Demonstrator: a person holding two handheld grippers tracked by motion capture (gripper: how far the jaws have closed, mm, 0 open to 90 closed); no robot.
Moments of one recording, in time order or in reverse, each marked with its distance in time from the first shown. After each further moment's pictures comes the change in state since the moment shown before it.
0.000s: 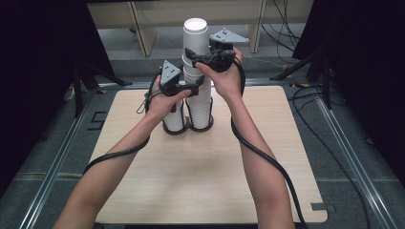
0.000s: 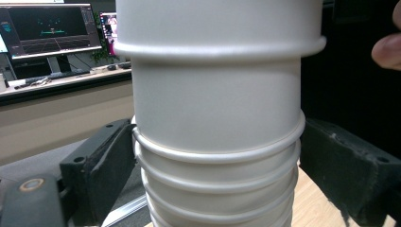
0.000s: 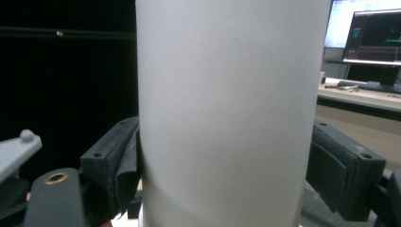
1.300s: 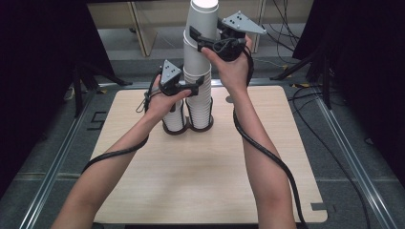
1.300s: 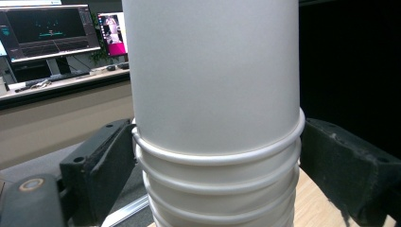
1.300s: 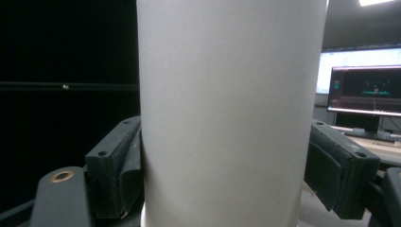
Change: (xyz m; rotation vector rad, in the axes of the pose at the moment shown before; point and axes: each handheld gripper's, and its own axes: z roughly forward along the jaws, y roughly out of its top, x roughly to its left) left arm 0.002 0.001 0.001 -0.006 -0.005 0.031; right arm 0.002 0.044 -0.031 -0.213 -0.018 -0.026
